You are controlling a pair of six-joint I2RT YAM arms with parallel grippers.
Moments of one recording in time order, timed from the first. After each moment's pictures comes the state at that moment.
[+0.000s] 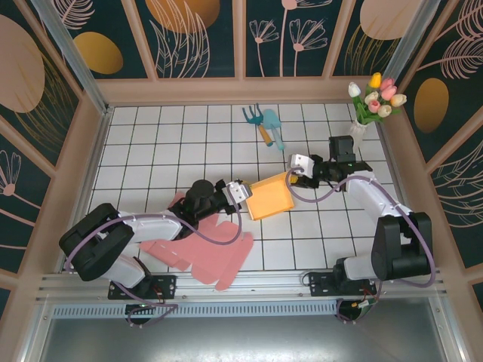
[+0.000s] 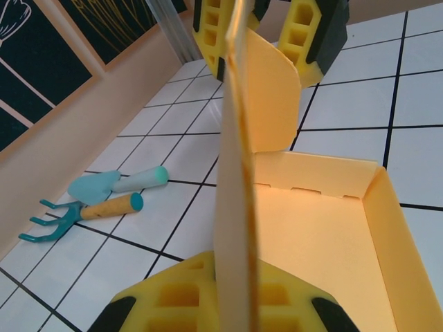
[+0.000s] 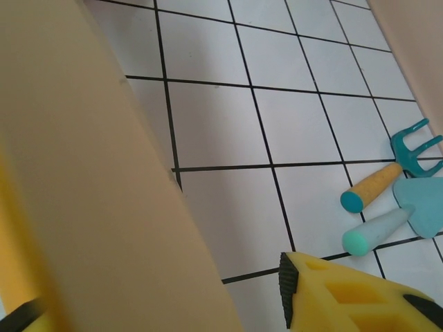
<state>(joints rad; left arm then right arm) -0.83 1.50 0.52 0.74 0.15 0.44 0.15 1.38 0.88 -0.40 -0.75 -1.21</state>
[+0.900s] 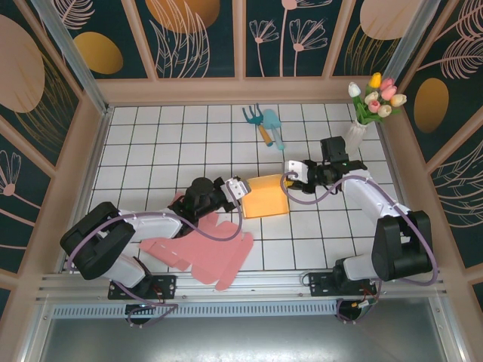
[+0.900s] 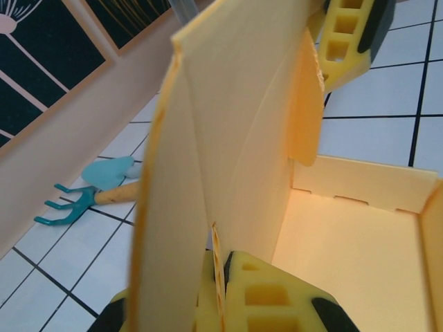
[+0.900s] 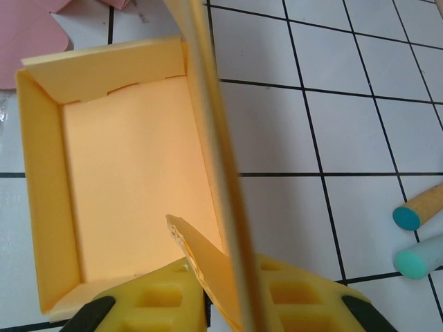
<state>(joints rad) -0.81 1.51 0.54 0.72 0.12 0.44 0.22 1.38 0.90 -0.51 -0.72 -1.25</state>
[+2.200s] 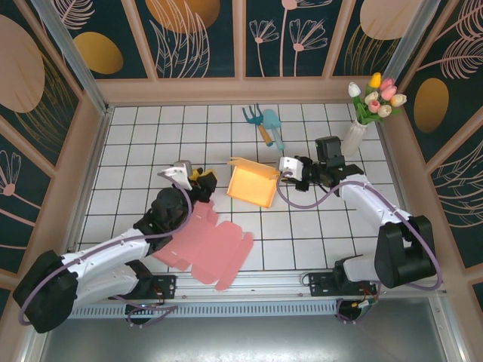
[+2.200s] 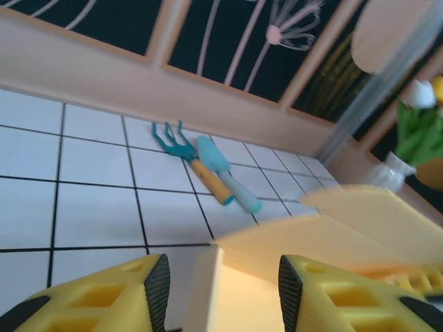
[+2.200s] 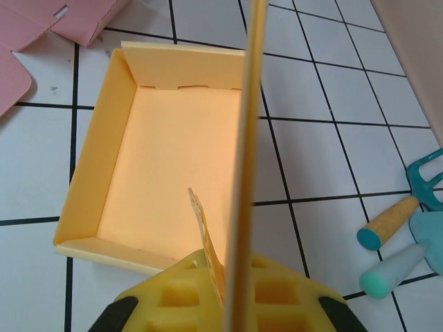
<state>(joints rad) -0.71 1.04 0.39 0.54 -0.27 -0.56 0.27 1.34 0.85 -0.35 -0.67 -1.10</state>
